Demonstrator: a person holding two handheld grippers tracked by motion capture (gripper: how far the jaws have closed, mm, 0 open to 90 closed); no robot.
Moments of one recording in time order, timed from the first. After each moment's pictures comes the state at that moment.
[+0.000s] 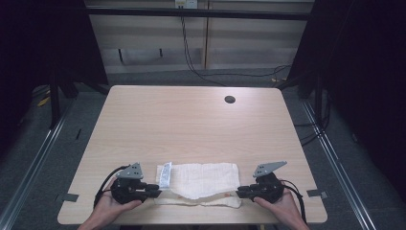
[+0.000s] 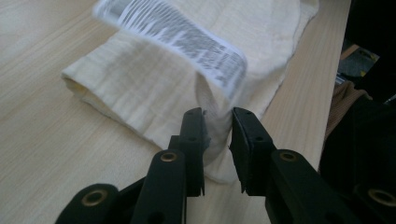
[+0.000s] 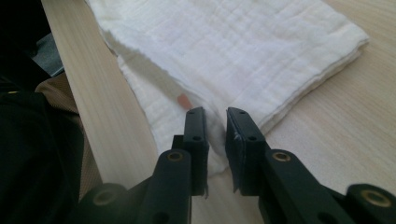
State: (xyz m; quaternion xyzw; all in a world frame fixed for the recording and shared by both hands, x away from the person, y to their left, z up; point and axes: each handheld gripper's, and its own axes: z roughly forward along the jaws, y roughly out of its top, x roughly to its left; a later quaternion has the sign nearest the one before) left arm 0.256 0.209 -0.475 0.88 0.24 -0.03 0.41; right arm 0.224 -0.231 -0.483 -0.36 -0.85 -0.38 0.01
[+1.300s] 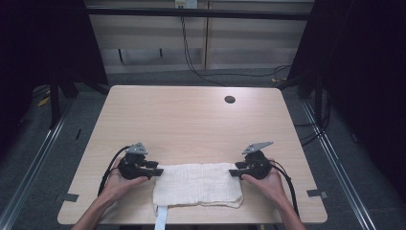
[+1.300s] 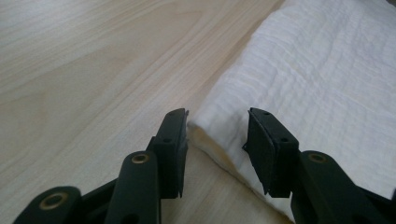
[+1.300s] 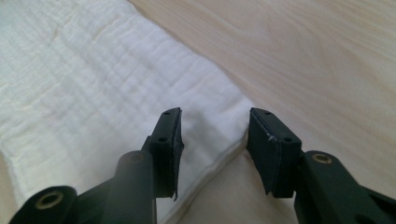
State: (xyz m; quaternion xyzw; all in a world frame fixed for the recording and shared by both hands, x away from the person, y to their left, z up) left arm 0.325 0.198 -0.489 0.87 0.30 0.00 0.39; right arm 0.286 -0.213 -0.485 -0.41 -0.84 -0.34 -0.06
